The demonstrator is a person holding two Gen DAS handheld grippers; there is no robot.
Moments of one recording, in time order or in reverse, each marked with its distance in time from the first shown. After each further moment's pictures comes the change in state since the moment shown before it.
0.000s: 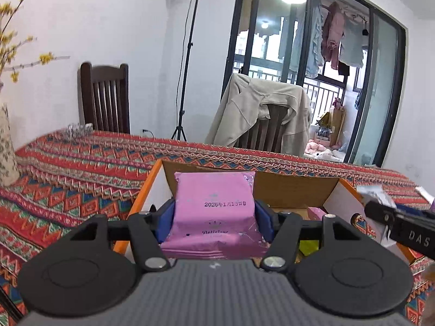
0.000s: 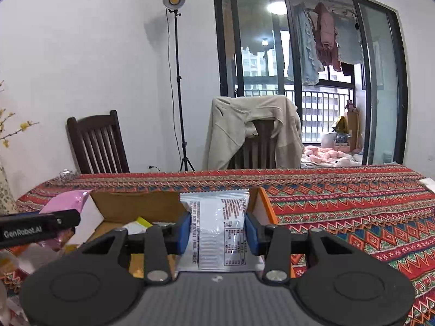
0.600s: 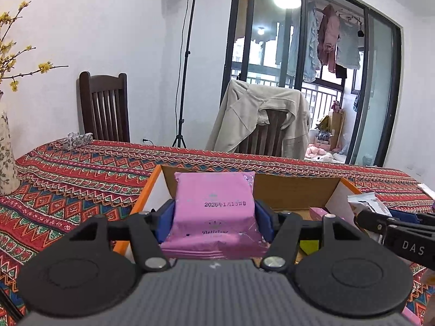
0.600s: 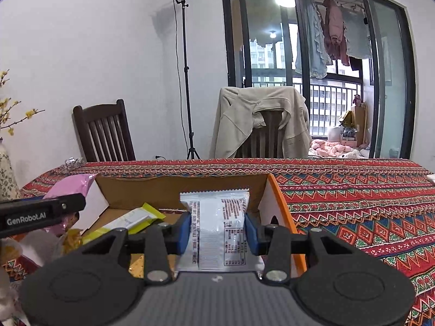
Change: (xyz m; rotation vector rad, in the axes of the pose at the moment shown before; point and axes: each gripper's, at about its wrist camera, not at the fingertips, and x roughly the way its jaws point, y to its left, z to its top) left arm -0.003 -0.007 -0.007 0.042 -0.042 0.006; right arm 0.004 0.005 -0.016 -0.022 0.031 0.029
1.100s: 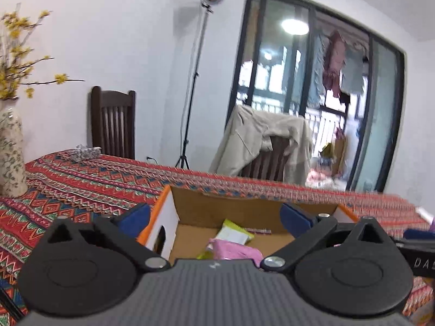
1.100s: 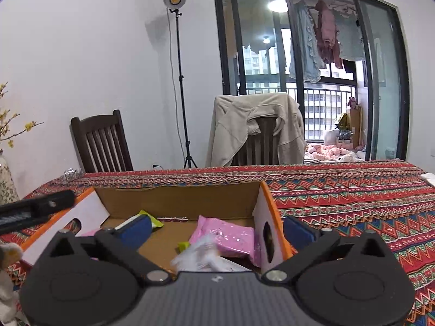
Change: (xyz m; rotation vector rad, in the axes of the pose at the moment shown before) left arm -0.026 0.012 0.003 -0.079 -0.117 0.013; right arm -0.015 -0.007 0.005 0.034 -0.034 -0.014
